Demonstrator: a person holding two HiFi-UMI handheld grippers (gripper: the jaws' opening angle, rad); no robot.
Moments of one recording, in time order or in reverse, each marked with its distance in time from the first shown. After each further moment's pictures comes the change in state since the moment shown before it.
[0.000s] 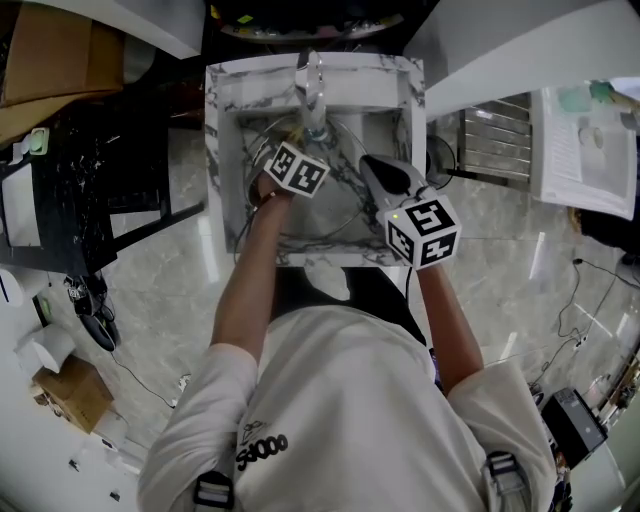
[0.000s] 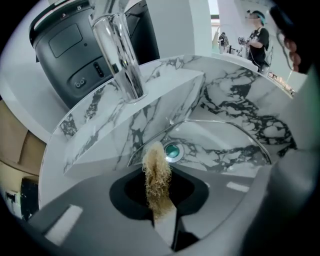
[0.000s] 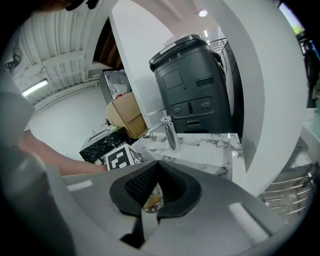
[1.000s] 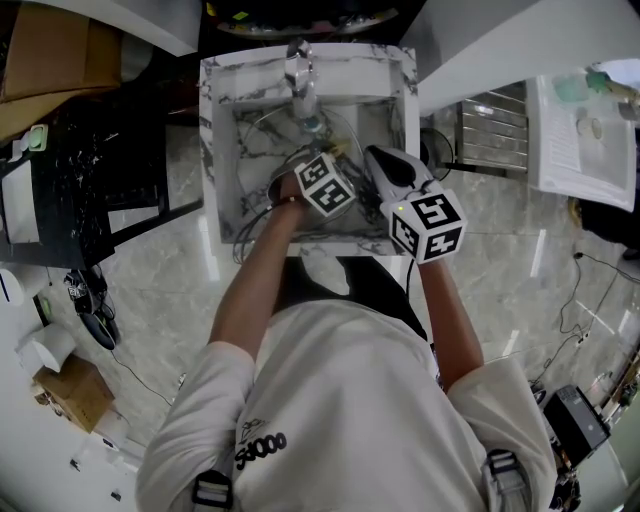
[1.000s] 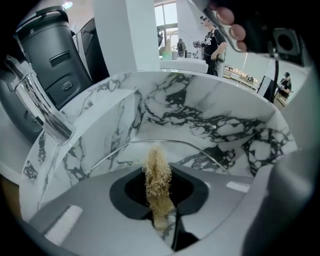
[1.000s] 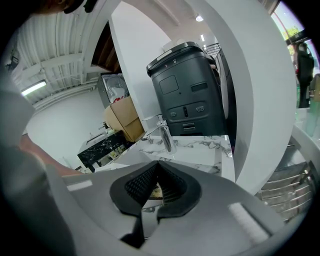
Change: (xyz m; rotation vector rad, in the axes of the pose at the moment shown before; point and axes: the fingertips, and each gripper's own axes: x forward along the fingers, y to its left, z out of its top) left arm -0.021 -0.122 0.031 0.320 -0.121 -0.262; right arm -0.022 -0.010 0.000 0.015 -0.045 -0.034
